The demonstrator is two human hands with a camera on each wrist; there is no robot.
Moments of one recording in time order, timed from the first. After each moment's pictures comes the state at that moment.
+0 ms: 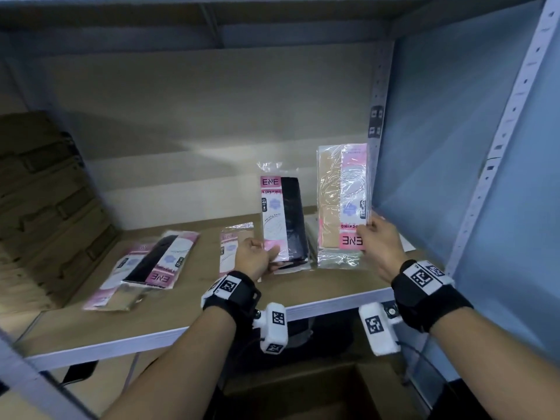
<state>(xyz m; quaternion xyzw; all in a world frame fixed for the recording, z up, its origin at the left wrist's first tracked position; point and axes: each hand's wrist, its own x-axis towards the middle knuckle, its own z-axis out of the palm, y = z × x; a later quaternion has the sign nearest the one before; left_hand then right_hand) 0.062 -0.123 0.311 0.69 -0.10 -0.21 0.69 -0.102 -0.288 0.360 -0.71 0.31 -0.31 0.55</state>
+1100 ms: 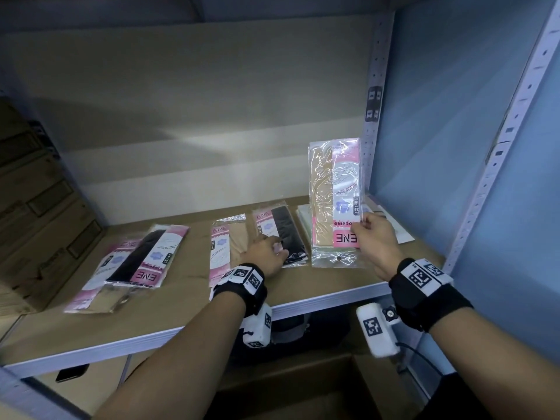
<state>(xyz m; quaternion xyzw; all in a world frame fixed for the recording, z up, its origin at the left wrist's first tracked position) 0.077 -0.155 0.289 0.91 -0.33 -0.08 0.22 -0.089 -0.306 0.339 -0.71 0.34 -0.30 0.54</state>
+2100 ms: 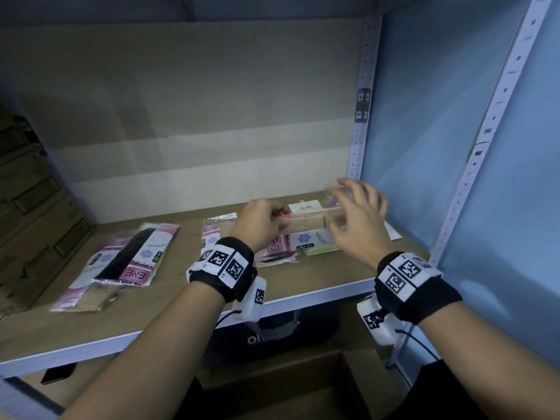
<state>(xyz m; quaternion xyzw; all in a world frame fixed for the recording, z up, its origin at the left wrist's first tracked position) 0.045 -0.156 0.374 0.83 -0.44 0.03 0.34 -0.100 -0.301 0.361 -0.91 0.19 -0.36 0.07</state>
